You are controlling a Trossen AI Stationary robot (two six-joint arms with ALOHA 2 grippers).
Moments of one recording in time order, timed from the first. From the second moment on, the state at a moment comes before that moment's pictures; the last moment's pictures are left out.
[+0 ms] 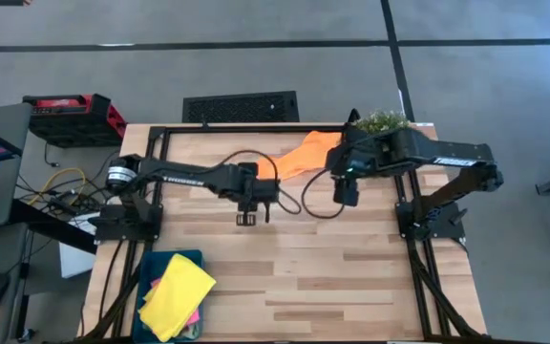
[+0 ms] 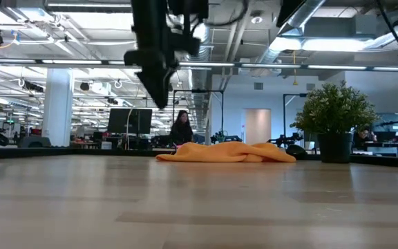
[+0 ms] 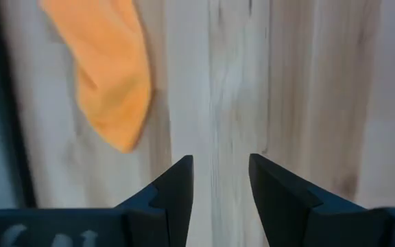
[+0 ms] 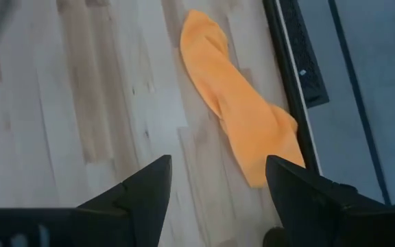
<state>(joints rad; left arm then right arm) 0.01 1.81 1.47 -1.04 -0.31 0.07 0.03 1.45 1.68 -1.36 0.36 0.05</state>
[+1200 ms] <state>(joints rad) 0.35 1.90 1.07 -0.37 -0.34 0.46 0.02 1.36 1.68 -1.34 0.36 0.13</state>
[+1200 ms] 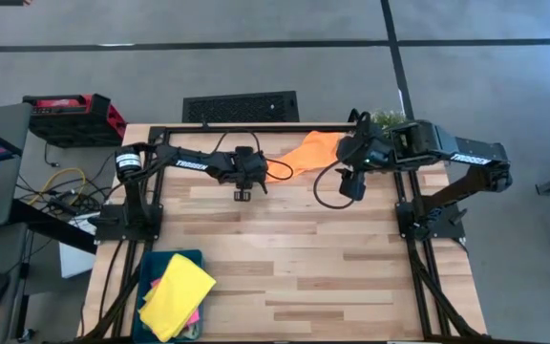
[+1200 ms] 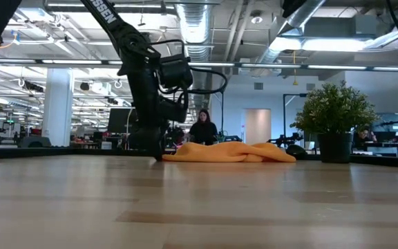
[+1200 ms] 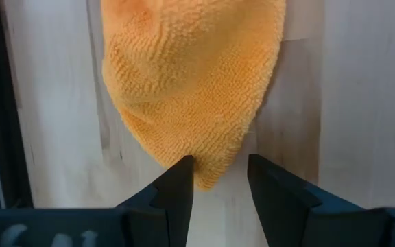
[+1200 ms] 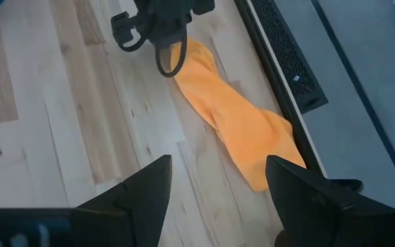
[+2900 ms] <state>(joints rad) 0.10 1.71 1.84 -1.43 -0.16 0.18 0.16 1.56 1.21 -0.45 0.42 -0.34</state>
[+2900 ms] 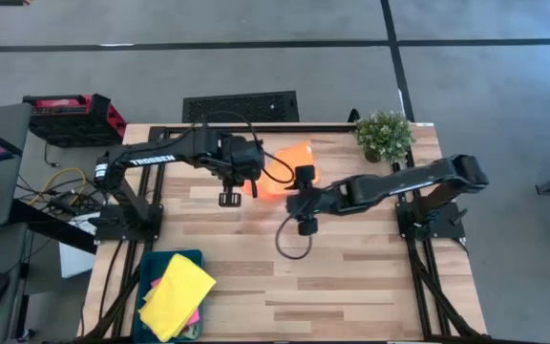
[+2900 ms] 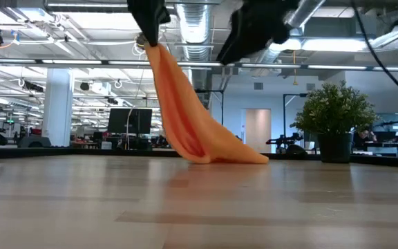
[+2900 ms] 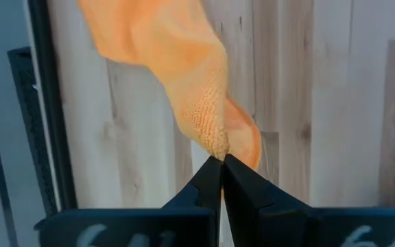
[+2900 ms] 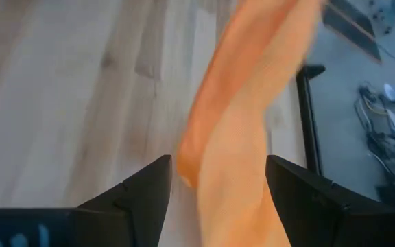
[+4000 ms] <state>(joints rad) 0.18 1.71 2.14 -1.44 -0.13 -0.05 0.21 1.96 1.21 0.19 0.62 -0.22</state>
